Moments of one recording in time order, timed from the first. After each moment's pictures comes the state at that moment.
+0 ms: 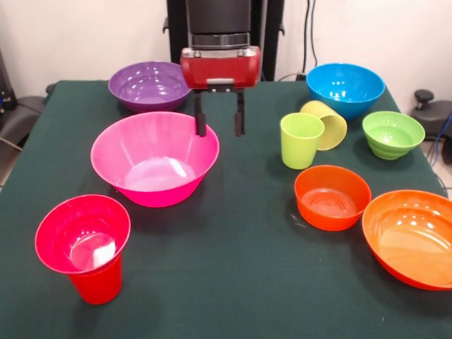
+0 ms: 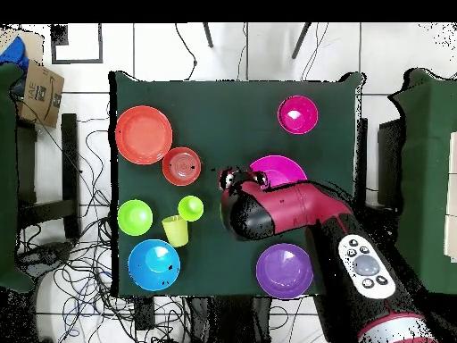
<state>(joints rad) -0.63 -0.77 0.44 1.86 -0.65 0.23 2.12</state>
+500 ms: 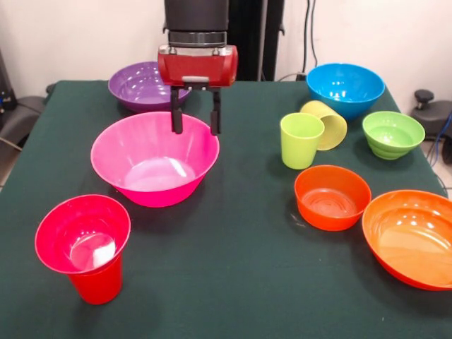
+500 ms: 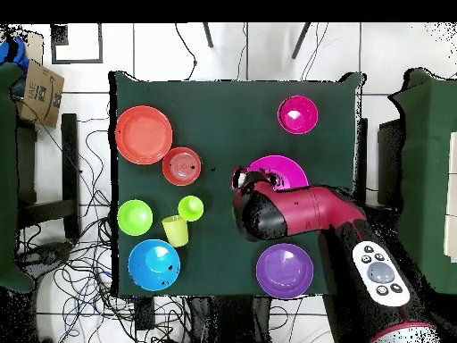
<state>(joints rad) -0.64 -0.77 0.40 1.84 -0.63 0.23 2.12</state>
